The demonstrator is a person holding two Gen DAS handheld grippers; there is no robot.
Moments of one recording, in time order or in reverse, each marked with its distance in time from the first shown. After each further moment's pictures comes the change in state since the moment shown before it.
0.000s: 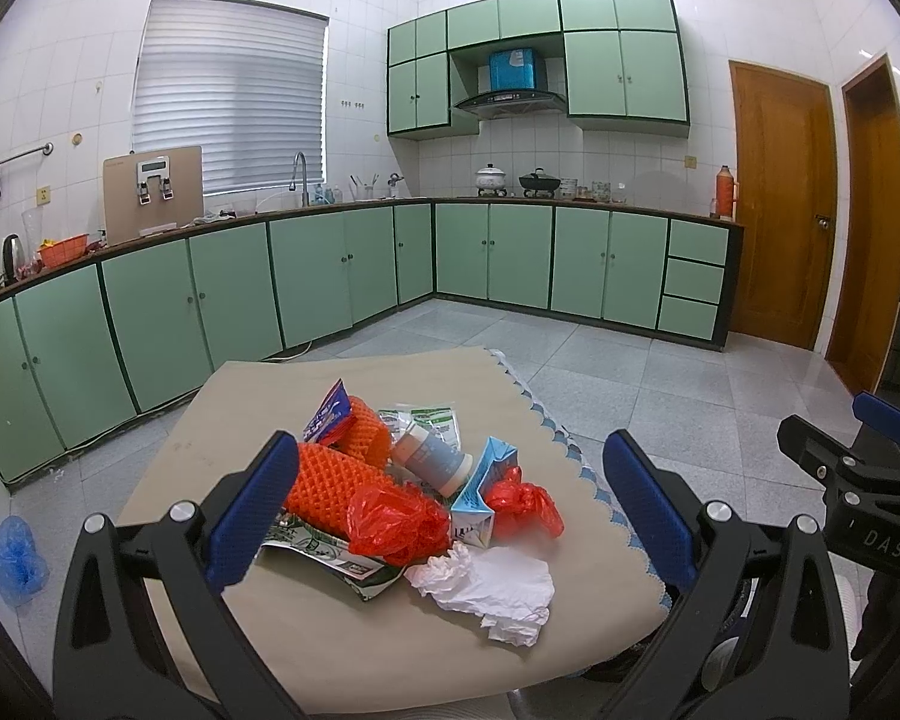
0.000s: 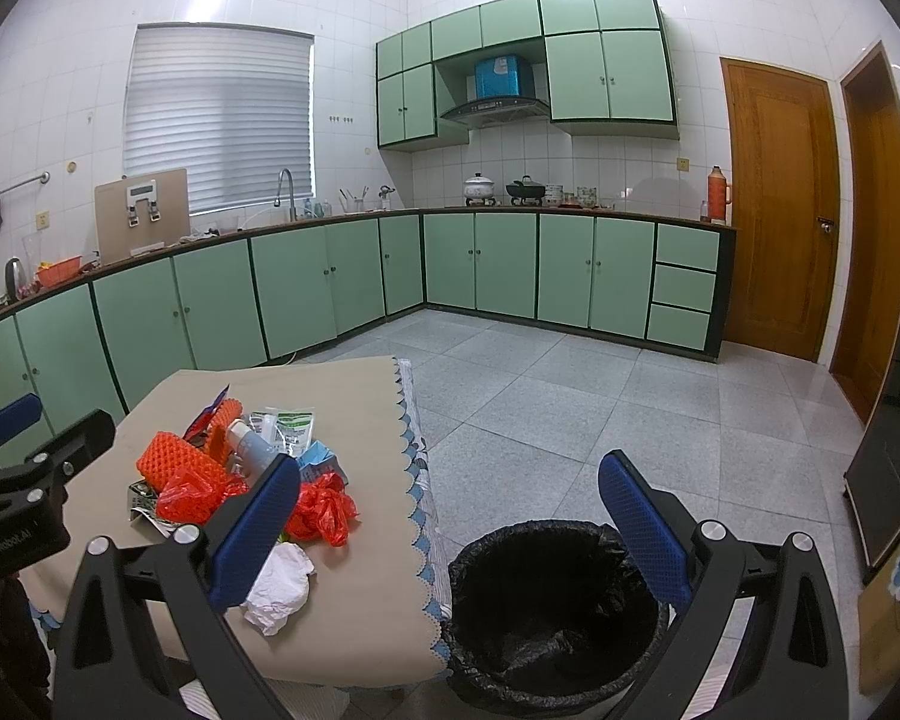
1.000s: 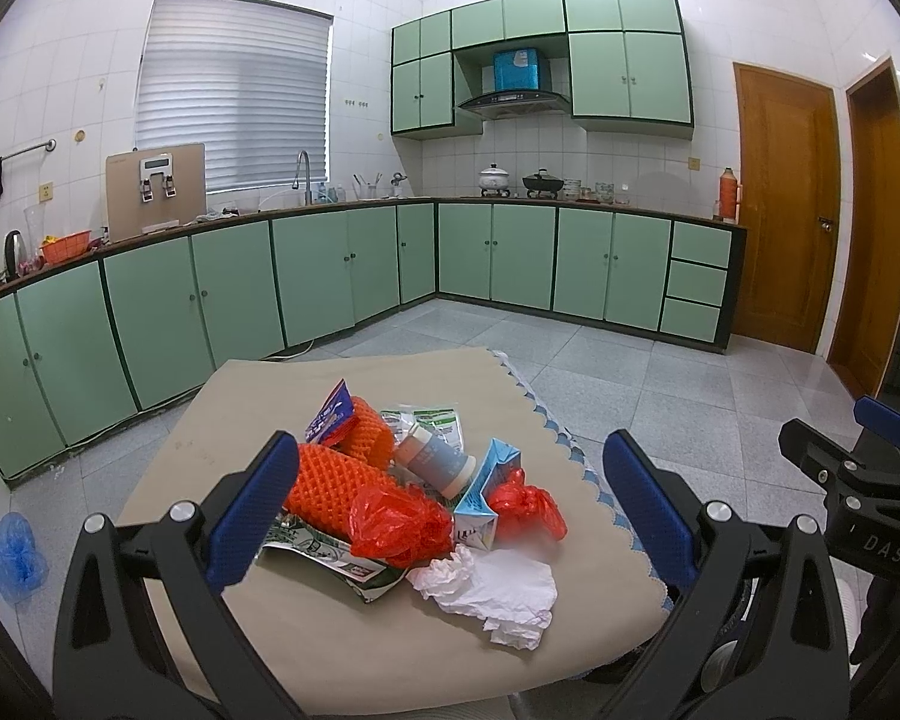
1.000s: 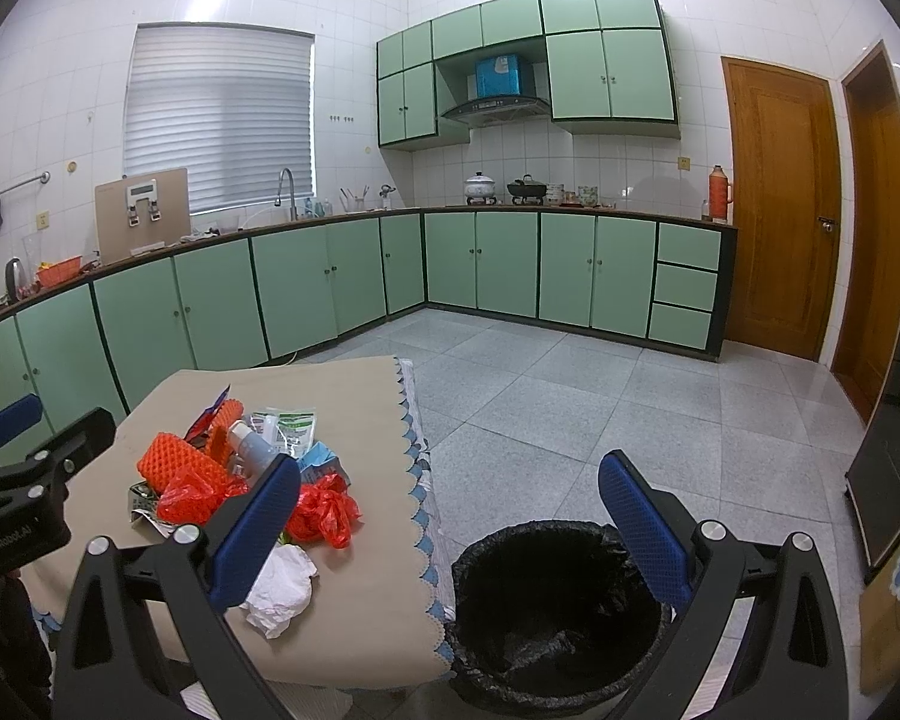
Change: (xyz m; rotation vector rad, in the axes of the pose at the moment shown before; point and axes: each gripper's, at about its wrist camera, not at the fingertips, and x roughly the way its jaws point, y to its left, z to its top) left arm 0.001 0.000 0.000 0.000 0.004 0.001; right arm -0.003 -0.002 0.002 0.003 0.002 0.003
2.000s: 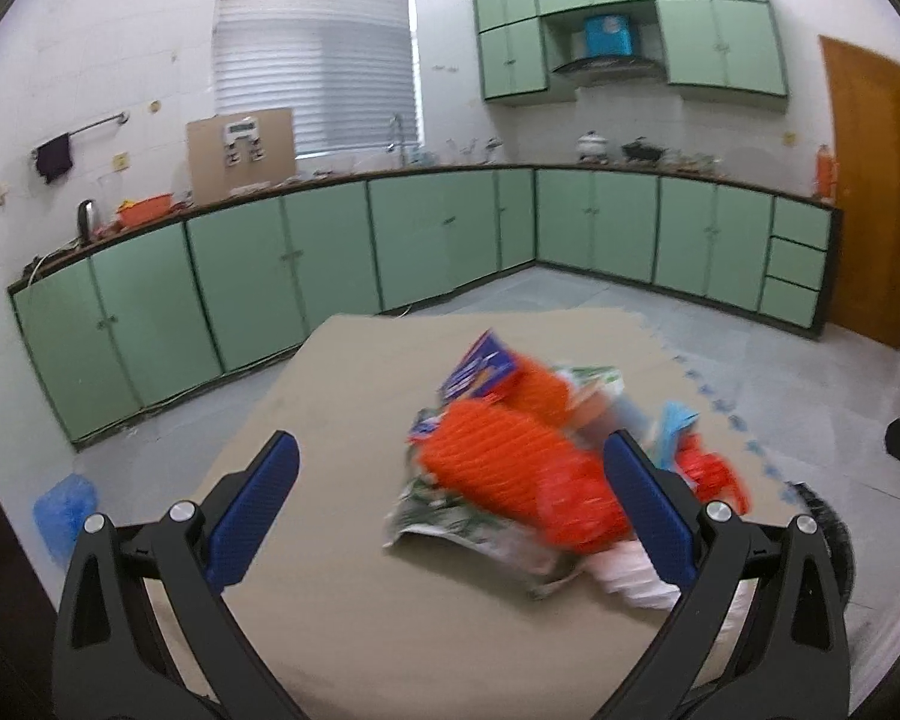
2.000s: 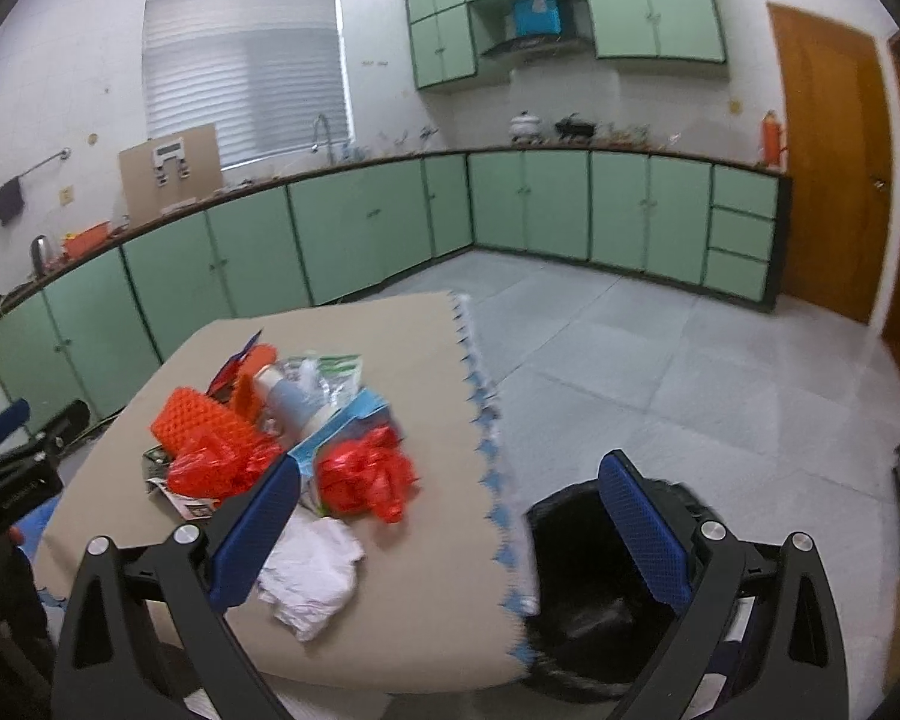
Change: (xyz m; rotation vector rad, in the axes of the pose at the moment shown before) left arm 0.056 0.091 -0.030 -0.048 0.090 0.254; right arm 0.084 0.034 -0.024 0.004 0.151 0.140
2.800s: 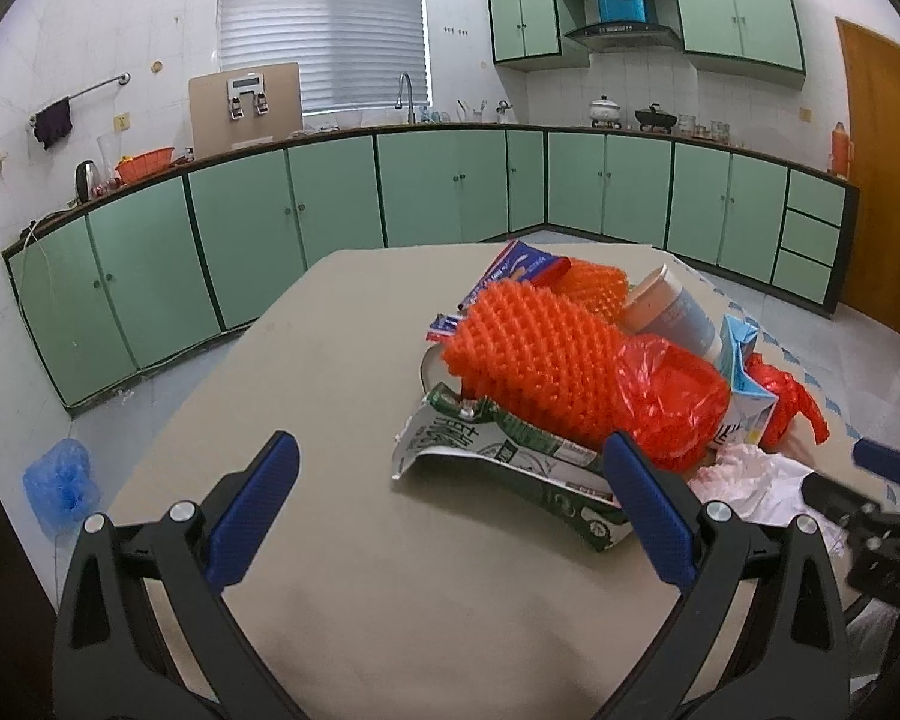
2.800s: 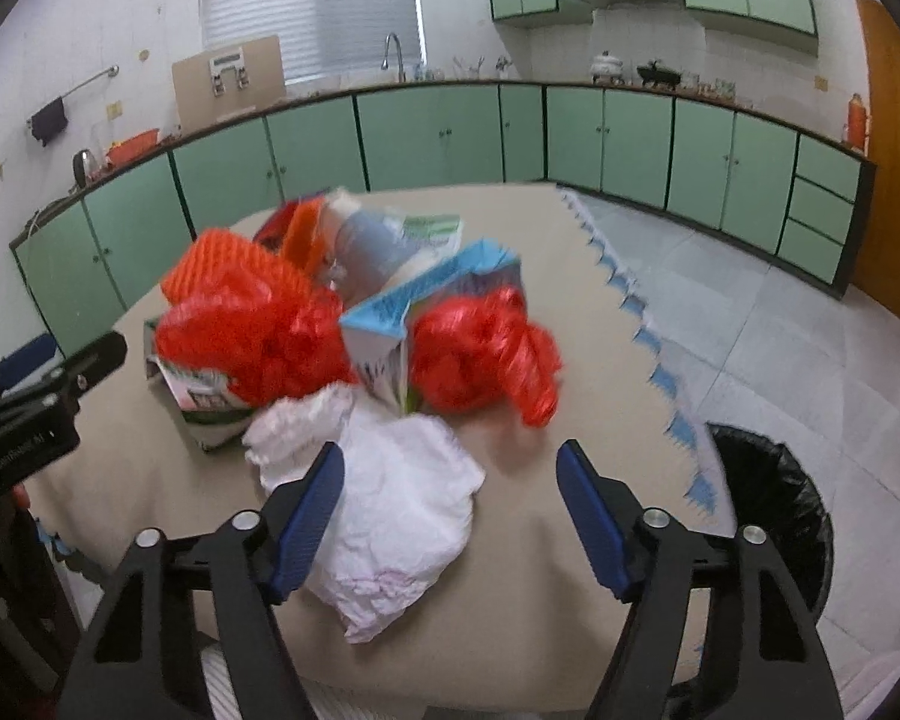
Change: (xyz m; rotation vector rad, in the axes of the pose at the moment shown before) left arm 0.051 0.010 -0.058 -0.011 0.071 -0.003; right arm 0.085 0.060 -0.072 -0.104 0.178 0.125
